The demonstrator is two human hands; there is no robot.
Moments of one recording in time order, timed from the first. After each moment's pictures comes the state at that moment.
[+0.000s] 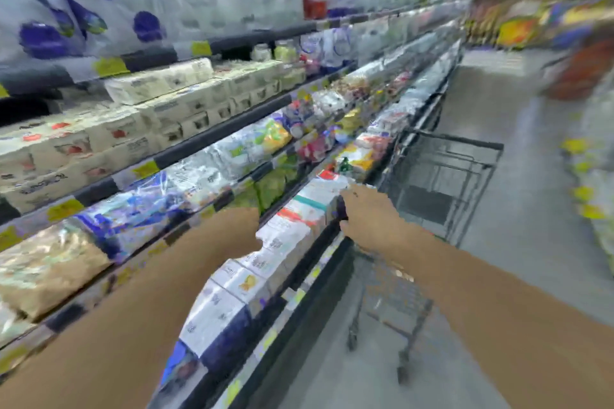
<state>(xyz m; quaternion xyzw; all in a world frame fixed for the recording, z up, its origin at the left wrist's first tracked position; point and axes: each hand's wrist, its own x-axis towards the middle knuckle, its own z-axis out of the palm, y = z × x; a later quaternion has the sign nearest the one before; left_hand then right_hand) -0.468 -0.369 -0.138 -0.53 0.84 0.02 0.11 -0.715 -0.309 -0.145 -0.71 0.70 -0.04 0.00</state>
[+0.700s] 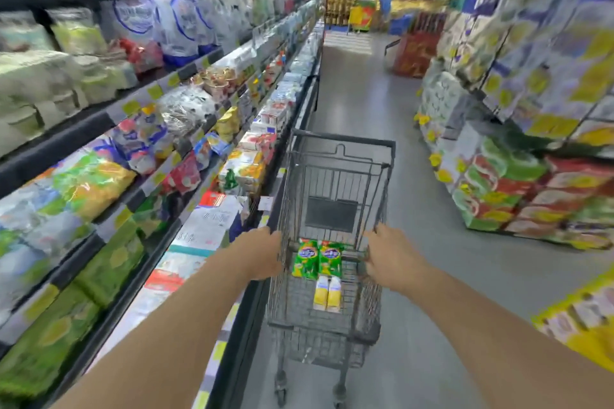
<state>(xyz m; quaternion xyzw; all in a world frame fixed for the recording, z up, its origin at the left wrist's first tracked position) -0.785 -0.614 -0.236 -0.30 0.94 0.09 0.15 -0.967 -0.433 -0.228 -0.48 0.87 0.06 0.08</state>
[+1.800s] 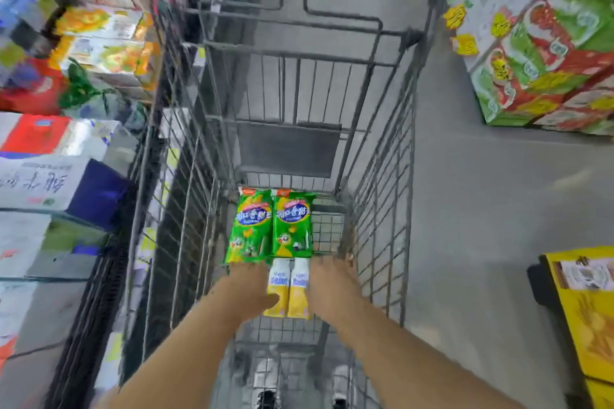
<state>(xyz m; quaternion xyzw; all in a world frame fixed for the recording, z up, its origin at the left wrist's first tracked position) -1.070 -0.730 -0.629 -0.31 0.84 0.22 0.39 -1.177 -0.607 -0.623 -0.37 0.86 0.03 0.34</state>
